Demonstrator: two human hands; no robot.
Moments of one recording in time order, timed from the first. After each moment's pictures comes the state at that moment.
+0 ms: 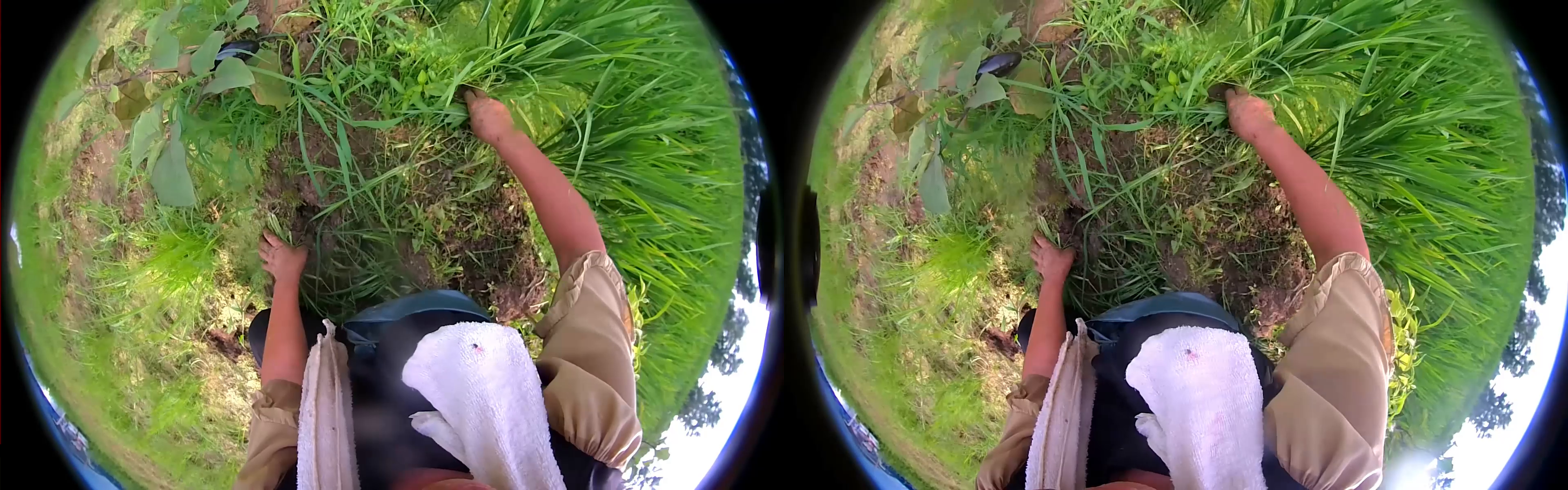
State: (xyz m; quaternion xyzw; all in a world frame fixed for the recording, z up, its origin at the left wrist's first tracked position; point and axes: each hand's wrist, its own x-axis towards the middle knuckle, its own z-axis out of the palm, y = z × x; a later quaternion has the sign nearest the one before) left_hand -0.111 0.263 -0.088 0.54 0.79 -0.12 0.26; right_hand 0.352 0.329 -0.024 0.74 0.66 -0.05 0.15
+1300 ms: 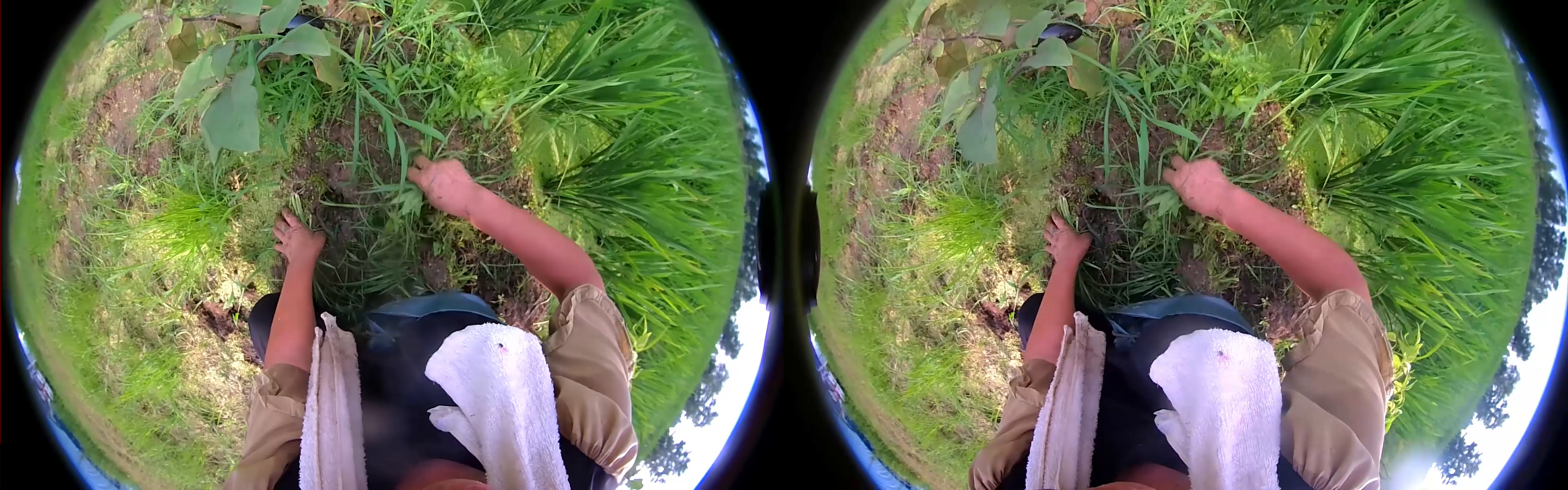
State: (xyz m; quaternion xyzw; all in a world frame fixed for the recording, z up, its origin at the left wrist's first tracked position) left_hand -0.111 0.267 -0.083 0.51 0.80 -0.13 0.29; right_hand 0.184 0.295 0.013 0.49 0.85 -0.14 0.12
